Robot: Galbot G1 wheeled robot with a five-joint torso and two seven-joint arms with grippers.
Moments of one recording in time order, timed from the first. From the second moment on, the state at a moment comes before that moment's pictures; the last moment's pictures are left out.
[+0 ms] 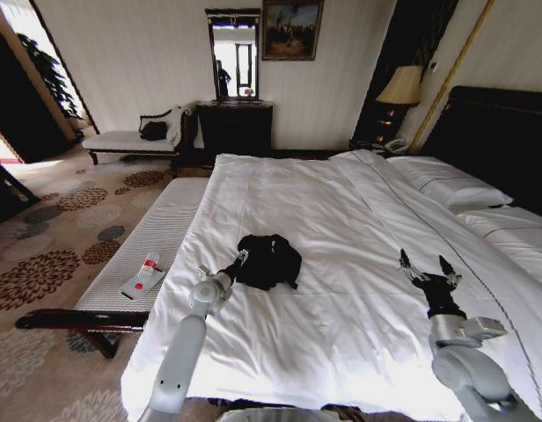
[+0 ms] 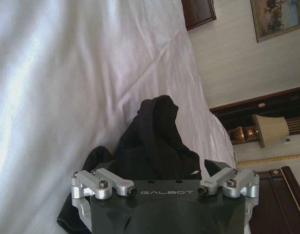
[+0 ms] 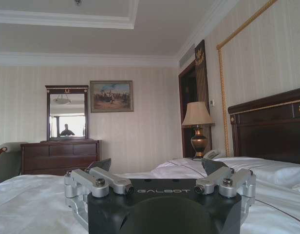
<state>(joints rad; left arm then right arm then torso) 0.96 -1.47 -0.34 -1.61 -1.45 0.36 -0.40 -1.72 0.95 0.88 2.05 0.70 0.26 0.22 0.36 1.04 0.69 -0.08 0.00</state>
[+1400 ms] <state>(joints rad) 0.92 -1.50 -0.34 -1.57 -1.41 0.36 -0.42 -1.73 0.94 0.89 2.06 0.67 0.25 0.23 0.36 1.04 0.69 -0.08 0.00</state>
